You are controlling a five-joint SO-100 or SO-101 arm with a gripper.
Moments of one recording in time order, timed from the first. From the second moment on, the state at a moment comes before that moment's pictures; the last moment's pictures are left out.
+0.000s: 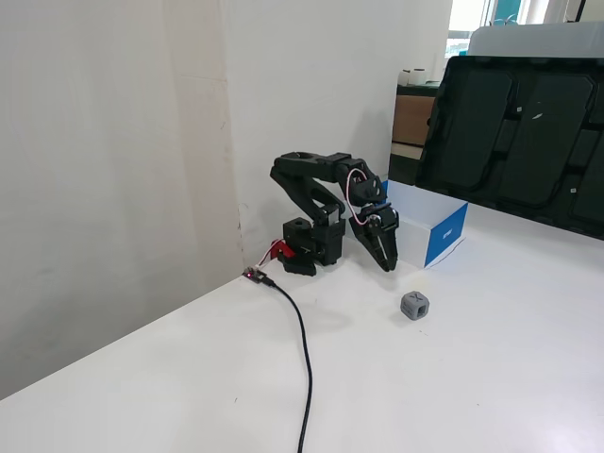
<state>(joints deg) -2.5 147.0 143.8 62.5 16.3</state>
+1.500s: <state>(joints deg) -7.5 97.6 117.5 60.8 31.5</state>
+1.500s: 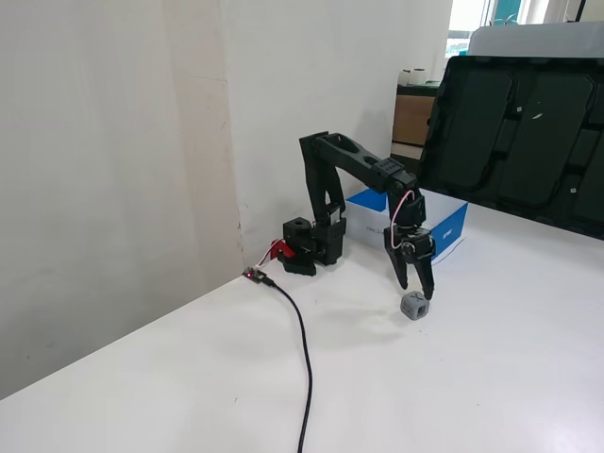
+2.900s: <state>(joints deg) -7.5 80.9 111.5 54.7 34.5</state>
